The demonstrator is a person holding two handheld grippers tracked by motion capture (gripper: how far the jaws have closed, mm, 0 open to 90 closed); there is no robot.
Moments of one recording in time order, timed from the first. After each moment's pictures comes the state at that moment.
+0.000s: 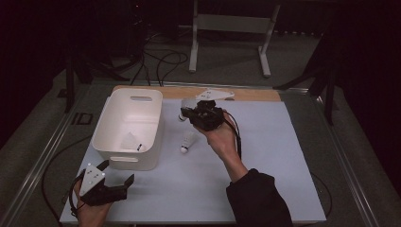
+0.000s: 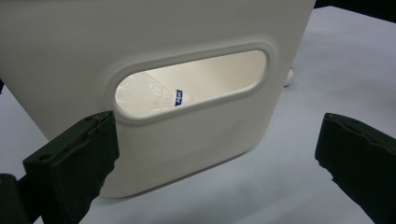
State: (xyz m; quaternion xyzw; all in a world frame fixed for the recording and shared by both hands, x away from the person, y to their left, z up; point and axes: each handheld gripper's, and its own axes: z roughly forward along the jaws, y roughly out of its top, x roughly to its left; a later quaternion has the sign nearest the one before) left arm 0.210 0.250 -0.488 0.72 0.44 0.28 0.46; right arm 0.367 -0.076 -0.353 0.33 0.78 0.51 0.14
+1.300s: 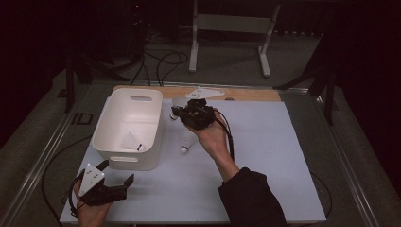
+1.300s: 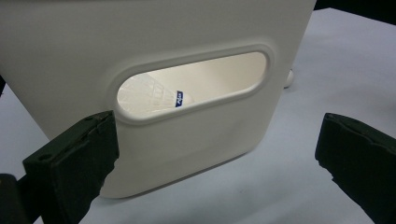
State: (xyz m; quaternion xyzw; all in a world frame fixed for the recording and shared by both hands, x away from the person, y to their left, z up) left arm 0.209 0.251 -0.488 0.71 0.44 0.28 0.46; right arm 0.370 -0.053 -0.351 0.32 0.78 0.52 0.13
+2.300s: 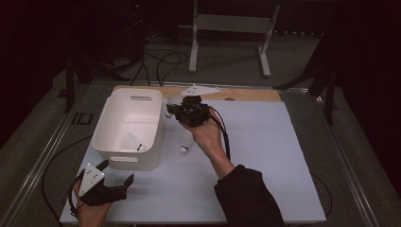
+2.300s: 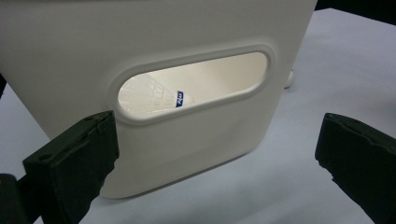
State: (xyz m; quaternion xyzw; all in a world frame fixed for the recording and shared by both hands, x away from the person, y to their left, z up) left arm 0.209 0.251 -0.488 0.71 0.44 0.28 0.46; right arm 0.376 -0.040 -0.349 0.32 0.78 0.53 0.12
